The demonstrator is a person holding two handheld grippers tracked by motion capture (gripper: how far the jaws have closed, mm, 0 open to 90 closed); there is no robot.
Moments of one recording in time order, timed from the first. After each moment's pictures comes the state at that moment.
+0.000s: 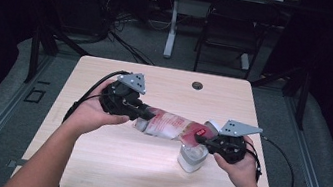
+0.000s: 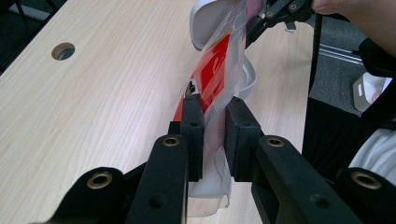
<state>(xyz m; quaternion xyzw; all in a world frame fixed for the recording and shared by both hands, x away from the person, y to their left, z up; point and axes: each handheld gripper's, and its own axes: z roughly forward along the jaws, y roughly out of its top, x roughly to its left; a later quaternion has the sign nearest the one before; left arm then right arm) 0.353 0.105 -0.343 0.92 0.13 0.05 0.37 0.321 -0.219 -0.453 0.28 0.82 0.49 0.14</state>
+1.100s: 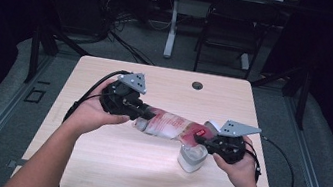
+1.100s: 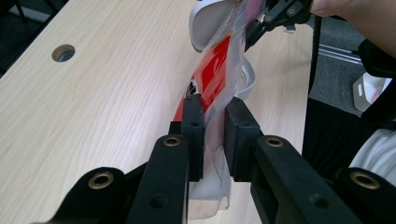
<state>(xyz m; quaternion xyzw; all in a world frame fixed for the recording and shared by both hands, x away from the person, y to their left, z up) 0.353 0.105 -0.342 0.92 0.13 0.05 0.37 0.320 -0.218 -0.454 0.28 0.82 0.49 0.14</state>
